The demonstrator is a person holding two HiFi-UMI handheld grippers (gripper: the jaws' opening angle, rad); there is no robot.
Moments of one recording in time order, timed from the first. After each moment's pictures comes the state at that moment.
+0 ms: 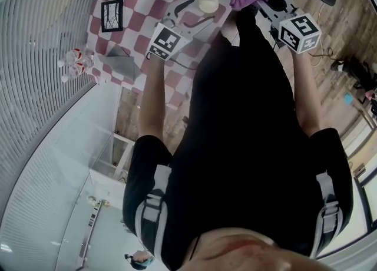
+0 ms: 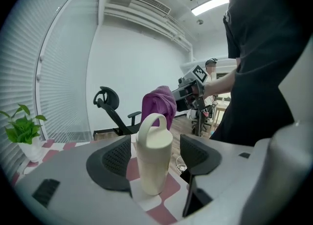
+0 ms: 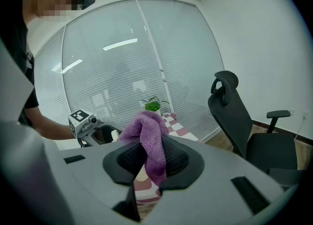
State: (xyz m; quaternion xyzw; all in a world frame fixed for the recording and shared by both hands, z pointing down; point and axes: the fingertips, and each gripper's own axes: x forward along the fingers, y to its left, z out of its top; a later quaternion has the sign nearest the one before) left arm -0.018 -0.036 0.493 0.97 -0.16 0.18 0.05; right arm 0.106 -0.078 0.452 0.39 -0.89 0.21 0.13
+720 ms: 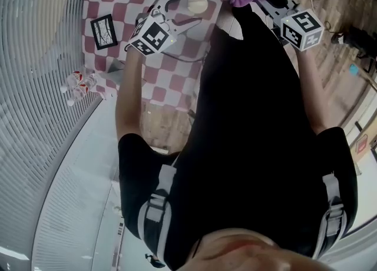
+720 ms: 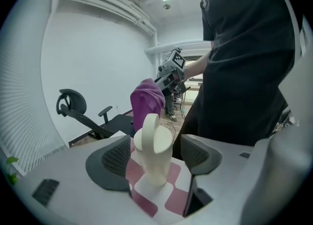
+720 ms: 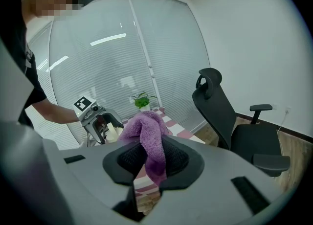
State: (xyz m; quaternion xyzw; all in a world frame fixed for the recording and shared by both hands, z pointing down) left arm -0.016 -0.035 0.501 0.96 0.04 0.28 -0.03; right arm 0.137 -0.059 0.461 0.45 -0.85 0.24 0.16
